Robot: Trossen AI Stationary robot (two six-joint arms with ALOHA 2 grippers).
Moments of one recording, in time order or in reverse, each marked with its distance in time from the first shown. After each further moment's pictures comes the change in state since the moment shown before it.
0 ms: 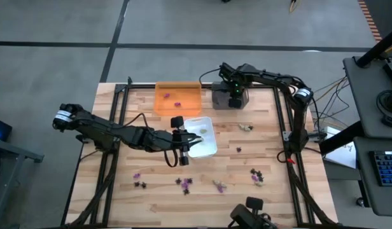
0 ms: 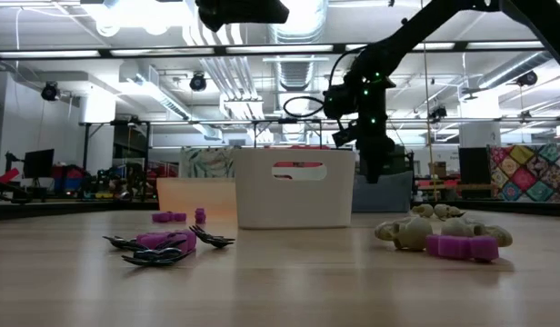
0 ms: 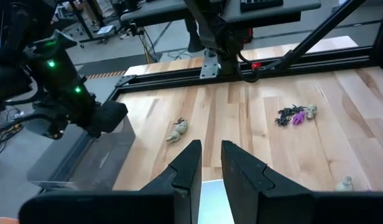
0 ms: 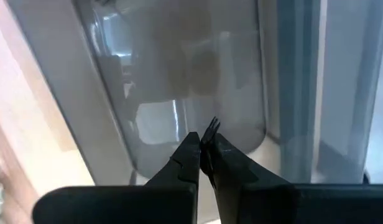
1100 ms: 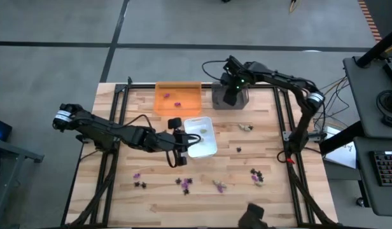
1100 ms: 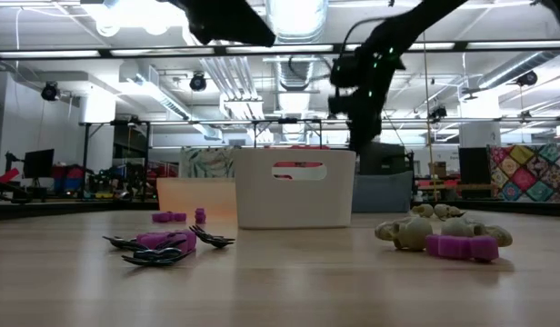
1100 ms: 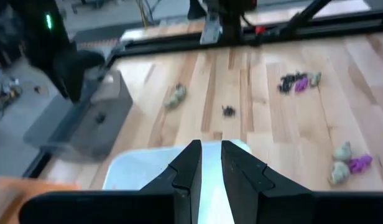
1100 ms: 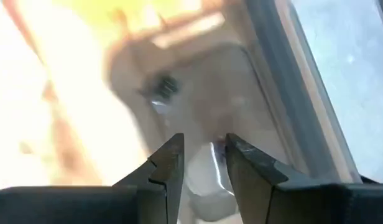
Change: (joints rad) left arm 0.000 0.000 0.016 -0.187 0.000 -0.101; right arm 0.011 -0.164 -0.042 0.123 -0.249 0.225
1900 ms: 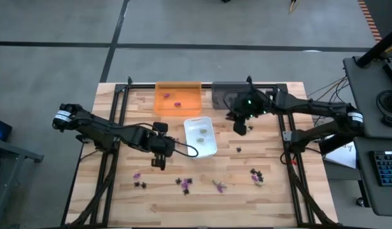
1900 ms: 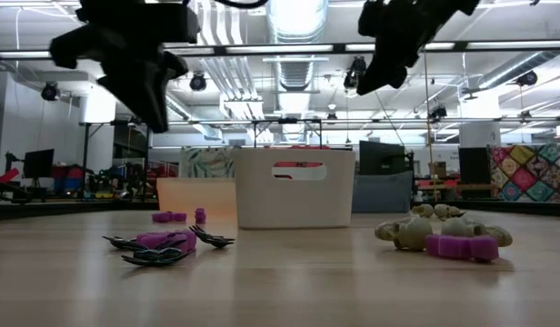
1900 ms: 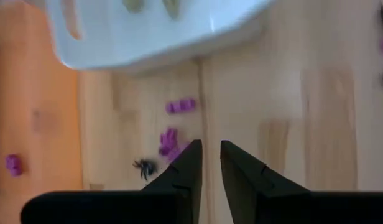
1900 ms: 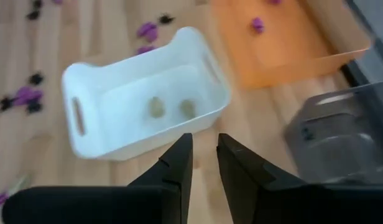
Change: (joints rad) left arm 0.002 0.000 0.007 -0.736 0.147 -0.037; right arm 0.426 -0.545 -0.422 0.277 -0.002 0.288
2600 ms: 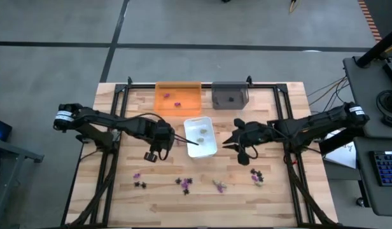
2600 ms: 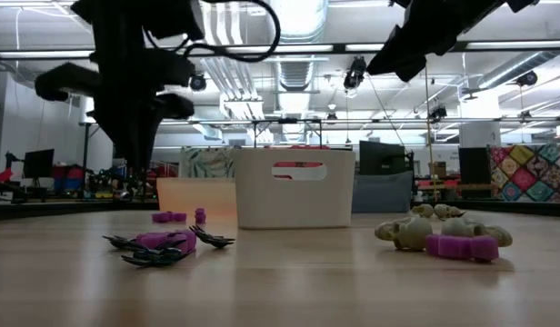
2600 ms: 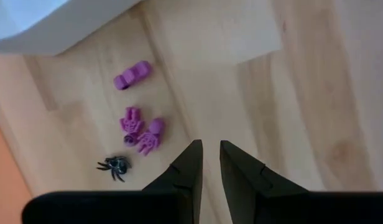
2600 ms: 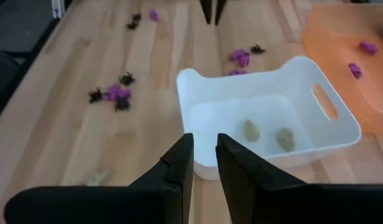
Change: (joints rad) left arm 0.191 0.002 -0.117 0.044 0.283 0.384; right arm 0.429 -0.069 -0.262 0.385 0.193 0.119
